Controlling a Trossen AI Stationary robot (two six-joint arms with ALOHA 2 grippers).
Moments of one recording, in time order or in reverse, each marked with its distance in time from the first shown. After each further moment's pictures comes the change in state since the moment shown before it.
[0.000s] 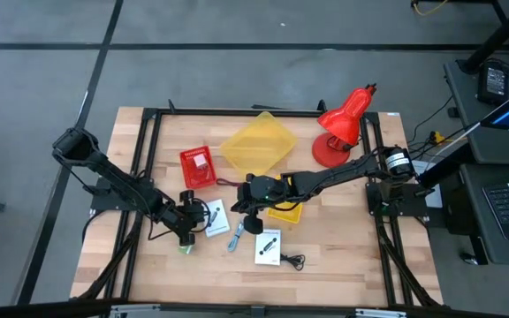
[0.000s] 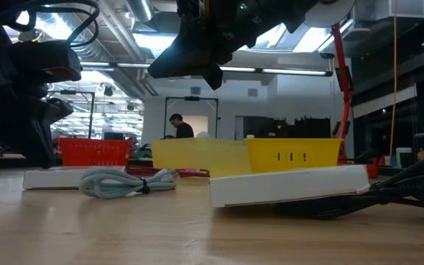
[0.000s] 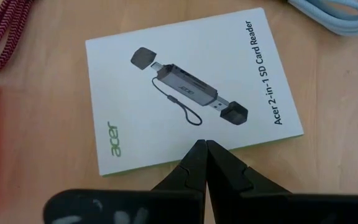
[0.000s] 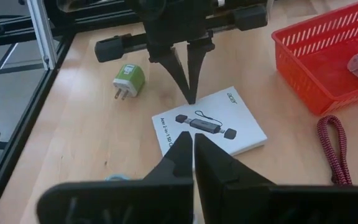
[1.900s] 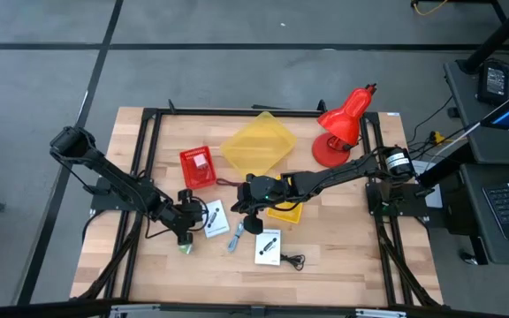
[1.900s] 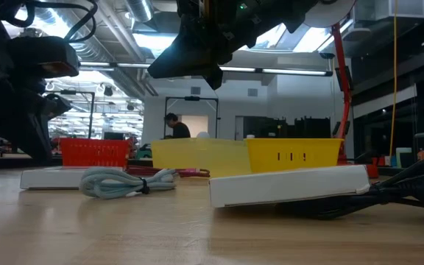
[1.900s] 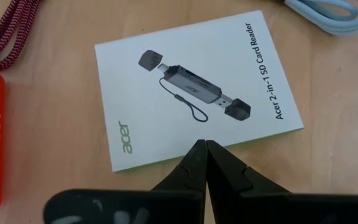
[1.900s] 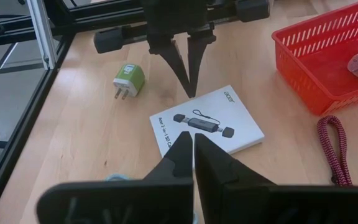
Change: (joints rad) left arm 0.003 -0.050 0.000 -0.046 0.009 -0.001; right arm 0.000 0.000 0.000 0.000 0.000 -0.002
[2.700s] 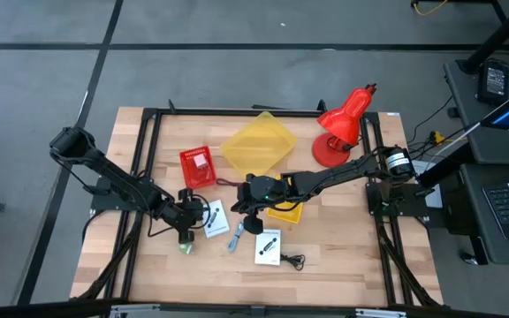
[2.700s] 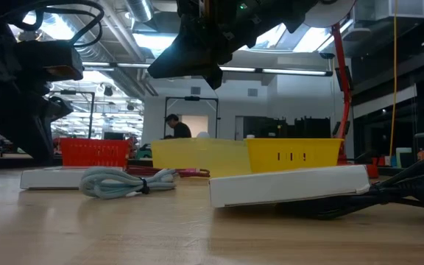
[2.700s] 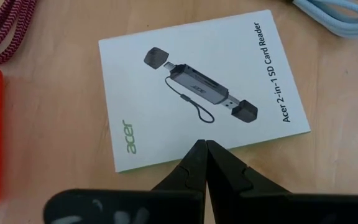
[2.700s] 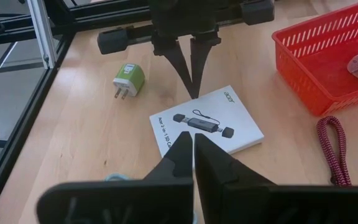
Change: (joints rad) left arm 0.034 0.001 0.000 0.000 0.035 0.000; right arm 0.000 0.000 0.000 0.000 0.000 -0.006
